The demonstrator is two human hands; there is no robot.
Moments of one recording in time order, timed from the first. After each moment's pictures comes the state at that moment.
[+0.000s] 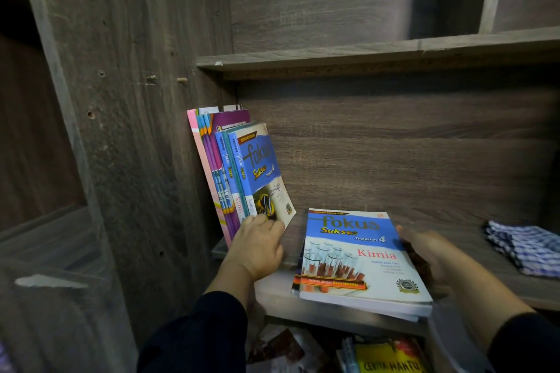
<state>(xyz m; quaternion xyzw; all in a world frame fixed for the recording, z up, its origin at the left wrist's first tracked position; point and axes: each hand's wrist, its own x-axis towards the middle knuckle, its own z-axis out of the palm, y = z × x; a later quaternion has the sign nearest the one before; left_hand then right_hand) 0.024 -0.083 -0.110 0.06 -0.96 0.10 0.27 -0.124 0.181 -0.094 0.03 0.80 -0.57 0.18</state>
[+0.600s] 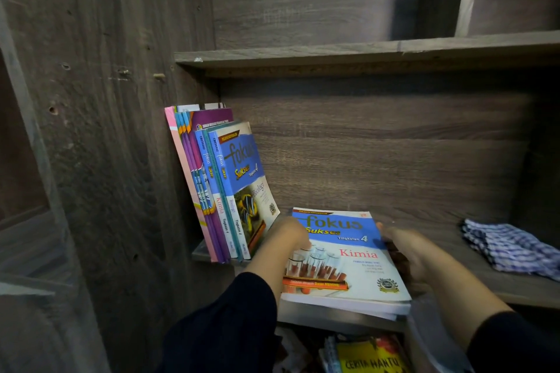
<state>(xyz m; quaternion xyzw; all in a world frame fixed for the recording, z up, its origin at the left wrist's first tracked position) -0.060 -0.016 -0.084 0.30 -0.90 -0.31 0.03 -0.124 0.183 -0.095 0.03 0.75 -0.62 0.22</state>
